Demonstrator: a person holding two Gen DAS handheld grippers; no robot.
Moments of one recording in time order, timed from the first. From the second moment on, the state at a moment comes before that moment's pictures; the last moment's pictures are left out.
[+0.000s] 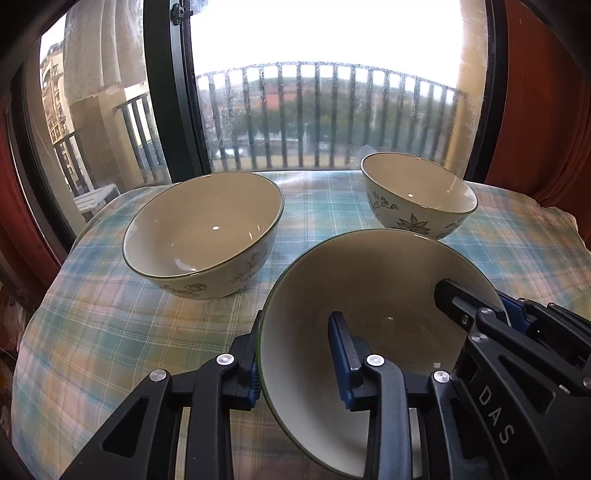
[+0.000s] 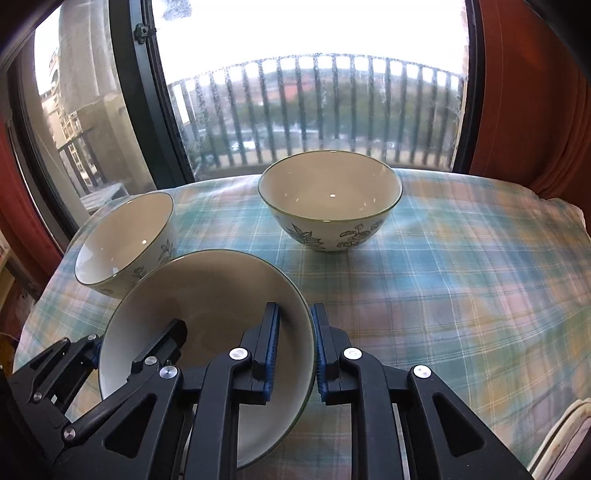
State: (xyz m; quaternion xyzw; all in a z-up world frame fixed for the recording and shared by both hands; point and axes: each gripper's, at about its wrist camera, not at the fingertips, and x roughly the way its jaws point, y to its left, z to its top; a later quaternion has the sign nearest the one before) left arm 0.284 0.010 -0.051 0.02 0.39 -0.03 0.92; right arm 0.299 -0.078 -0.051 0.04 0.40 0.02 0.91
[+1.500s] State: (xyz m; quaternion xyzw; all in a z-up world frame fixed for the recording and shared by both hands) left arm 0.126 -0.042 -0.036 0.03 0.38 -0.09 0.92; right arm 0.120 -0.137 -0.027 0.04 0.39 -0.02 0.92
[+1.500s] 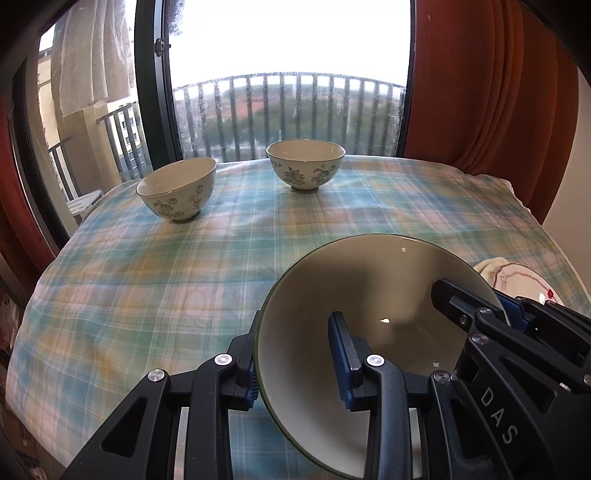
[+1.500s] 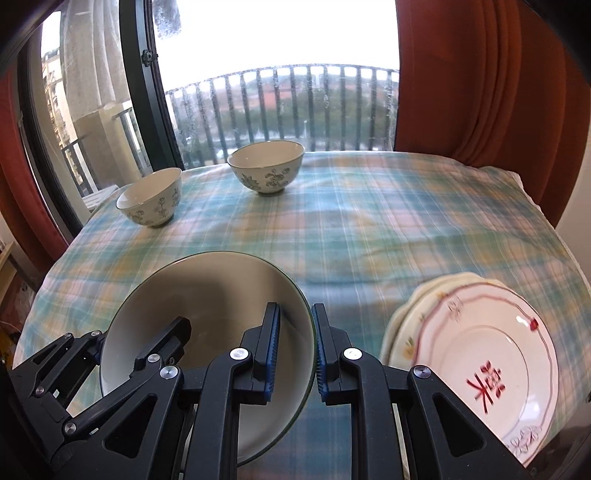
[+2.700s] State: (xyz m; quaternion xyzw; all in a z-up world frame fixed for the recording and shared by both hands) left arm 0.096 -0.044 -0.060 0.05 0.38 -0.09 0.92; right arm 0.086 -0.135 -0.050 0.04 0.39 -0.04 0.92
